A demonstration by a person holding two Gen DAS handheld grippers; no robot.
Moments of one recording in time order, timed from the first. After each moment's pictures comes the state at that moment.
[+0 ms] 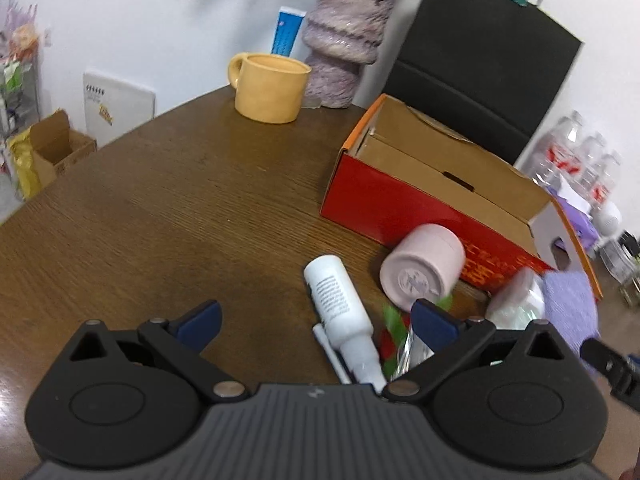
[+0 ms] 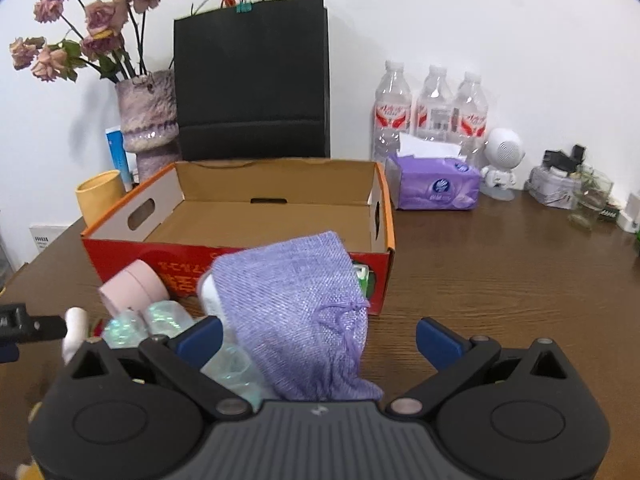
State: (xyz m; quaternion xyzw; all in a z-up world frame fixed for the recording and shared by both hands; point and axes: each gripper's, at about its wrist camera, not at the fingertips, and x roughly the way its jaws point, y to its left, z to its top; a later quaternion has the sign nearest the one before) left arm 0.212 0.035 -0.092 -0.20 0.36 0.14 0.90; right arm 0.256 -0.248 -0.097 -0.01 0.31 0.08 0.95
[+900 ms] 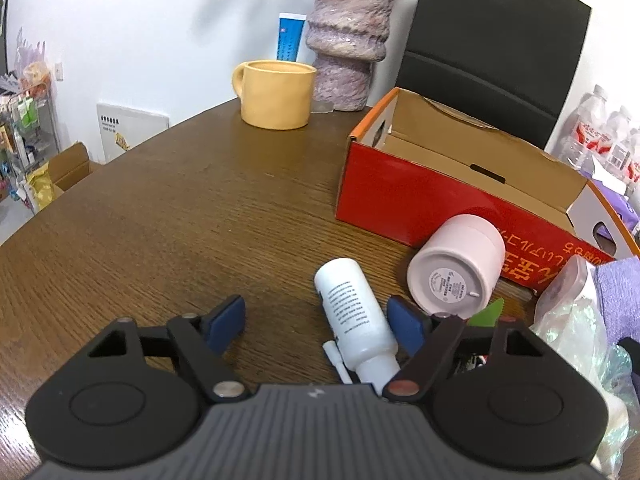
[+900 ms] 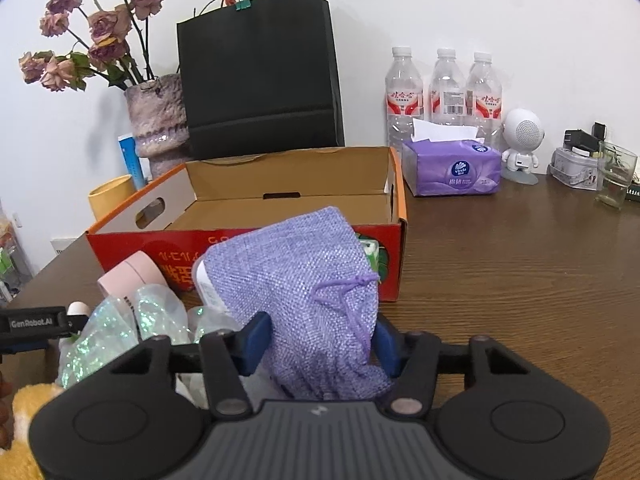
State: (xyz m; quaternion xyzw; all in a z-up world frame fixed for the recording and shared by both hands) left arm 0.230 0.017 -0.115 -0.13 0.34 0.17 0.92; right arm 0.259 -0.261 -0.125 0.03 0.29 0.12 0.95
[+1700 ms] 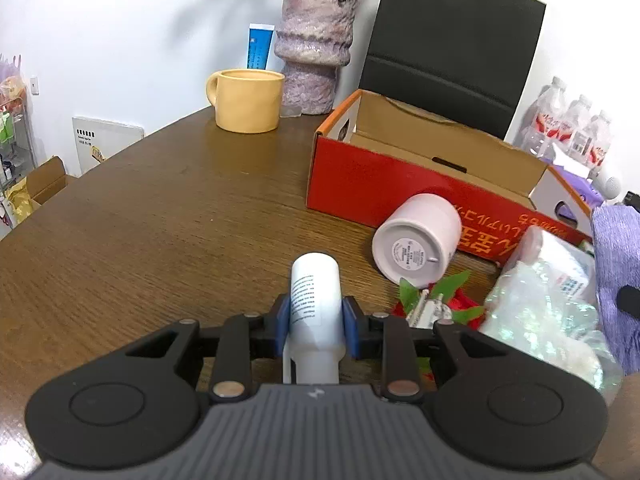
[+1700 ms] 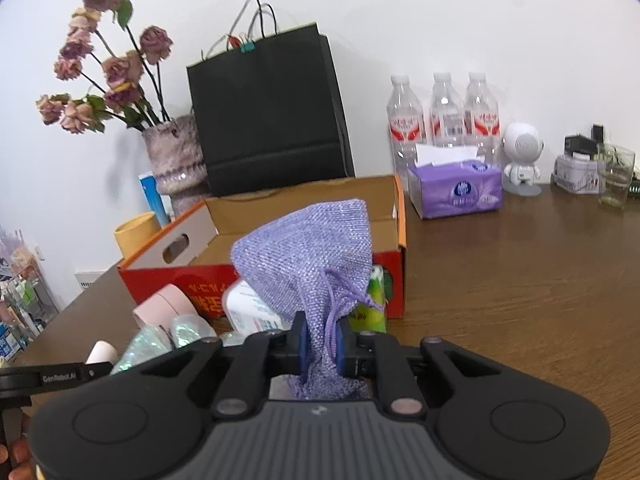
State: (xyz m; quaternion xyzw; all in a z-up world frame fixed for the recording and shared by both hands) left arm 0.195 0.011 -0.108 -0.12 0.32 0.12 0.93; right arm 0.232 -0.276 -0.103 0.07 0.24 0.15 0.96
